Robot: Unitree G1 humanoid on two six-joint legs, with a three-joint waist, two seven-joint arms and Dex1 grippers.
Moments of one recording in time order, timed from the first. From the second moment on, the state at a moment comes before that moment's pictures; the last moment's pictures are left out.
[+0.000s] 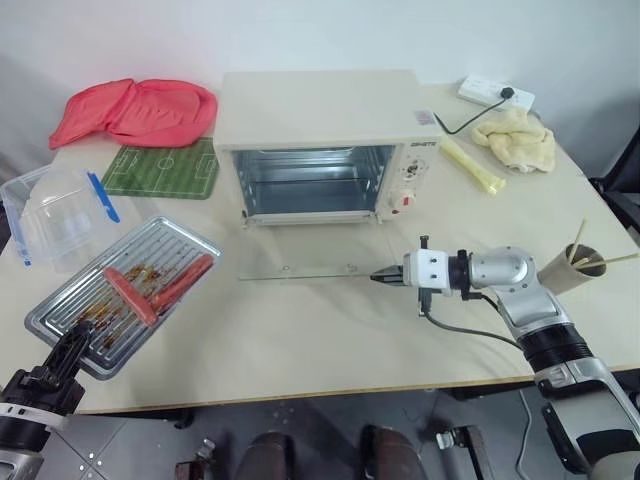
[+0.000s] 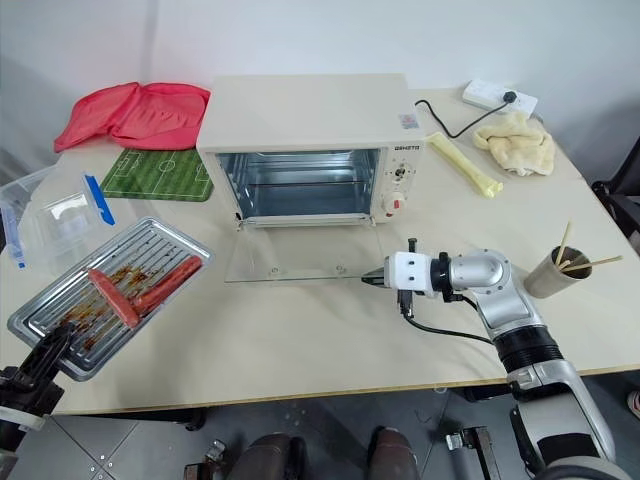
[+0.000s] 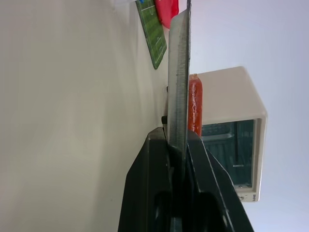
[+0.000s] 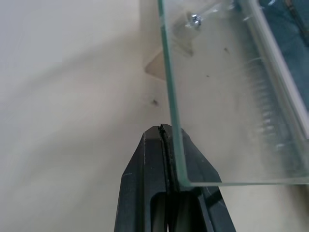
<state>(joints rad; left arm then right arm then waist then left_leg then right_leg) 0.36 0.35 1.00 -0.21 -1.96 0.97 0.12 -0.67 -0.62 0.23 0.42 0.05 -0.36 1.18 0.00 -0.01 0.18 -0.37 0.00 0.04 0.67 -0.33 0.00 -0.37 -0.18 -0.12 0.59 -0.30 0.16</state>
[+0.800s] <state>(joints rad) 0.22 0.60 0.67 -0.05 -1.96 1.20 0.05 -1.06 -0.53 0.16 0.59 0.01 -0.39 1.00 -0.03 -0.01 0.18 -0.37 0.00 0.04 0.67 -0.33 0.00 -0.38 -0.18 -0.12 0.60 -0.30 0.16</state>
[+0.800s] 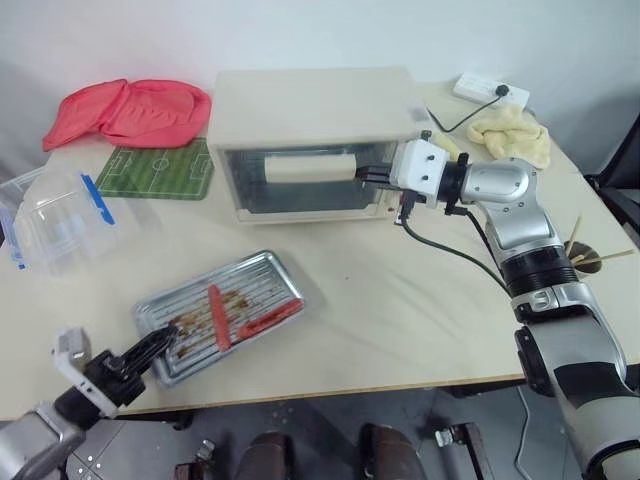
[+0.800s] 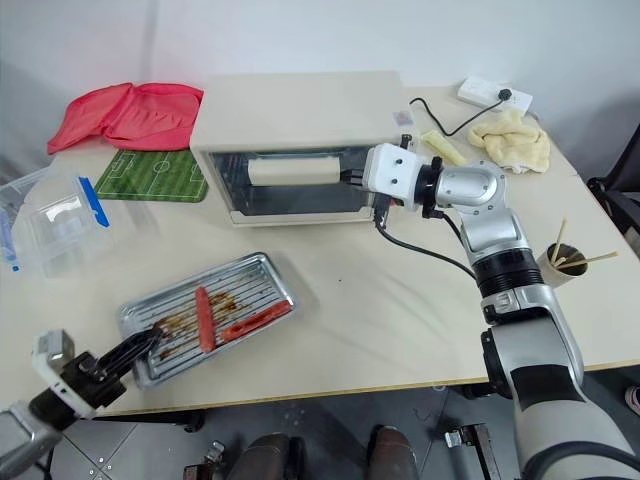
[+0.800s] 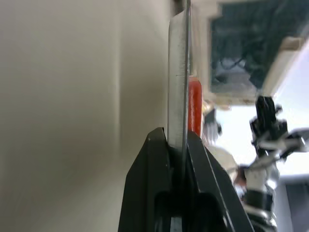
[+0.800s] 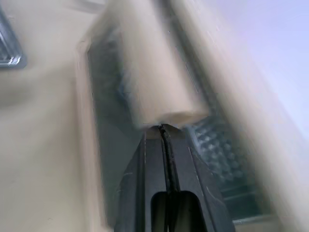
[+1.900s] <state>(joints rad) -0.47 0.67 0.13 0.36 -1.71 1.37 -0.06 -0.56 -0.82 0.09 0.00 0.16 0.00 1.13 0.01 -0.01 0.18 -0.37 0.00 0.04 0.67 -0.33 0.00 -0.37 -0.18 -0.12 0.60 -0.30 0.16</state>
